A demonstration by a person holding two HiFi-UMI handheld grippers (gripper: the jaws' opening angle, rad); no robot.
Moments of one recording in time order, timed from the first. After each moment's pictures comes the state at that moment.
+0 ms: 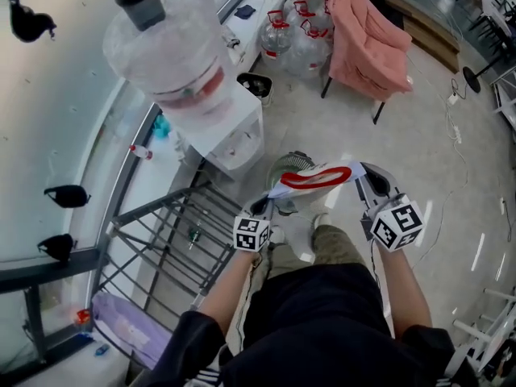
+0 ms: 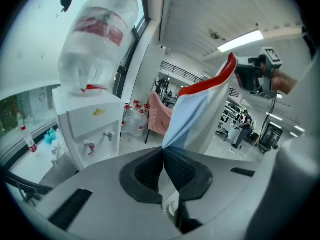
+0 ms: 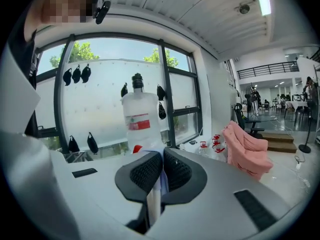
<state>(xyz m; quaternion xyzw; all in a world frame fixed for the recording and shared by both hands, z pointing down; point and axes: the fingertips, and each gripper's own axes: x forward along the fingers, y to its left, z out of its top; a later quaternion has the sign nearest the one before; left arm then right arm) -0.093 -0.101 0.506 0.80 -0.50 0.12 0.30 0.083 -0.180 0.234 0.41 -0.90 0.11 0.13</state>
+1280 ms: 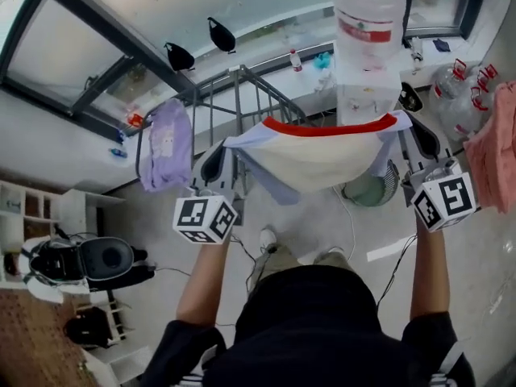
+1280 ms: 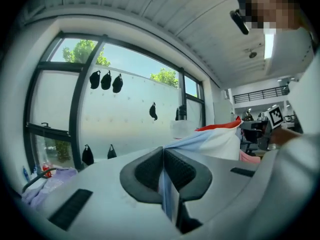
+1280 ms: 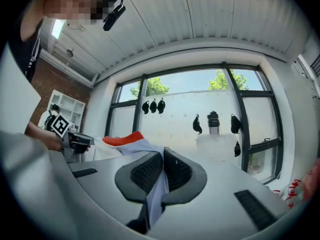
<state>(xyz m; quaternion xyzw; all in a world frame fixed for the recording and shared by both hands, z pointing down) -0.152 0.221 0.126 0.42 -0.90 0.01 0.06 0.005 -0.074 0.085 0.00 -1.00 -0.01 -0.03</state>
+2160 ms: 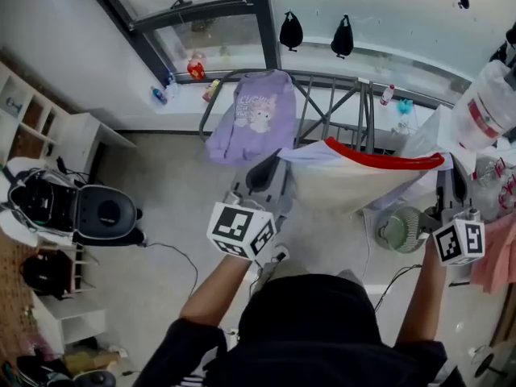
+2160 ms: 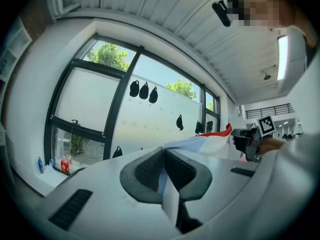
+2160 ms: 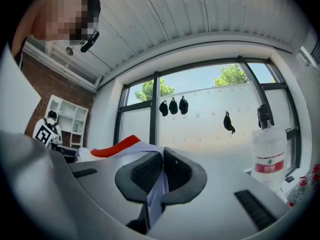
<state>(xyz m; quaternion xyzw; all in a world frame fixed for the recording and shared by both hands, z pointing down) -0.281 0.555 0.114 0.38 -0.92 -0.07 0.05 -0.197 0.240 0.050 -0.02 -1.00 0.02 -0.04</state>
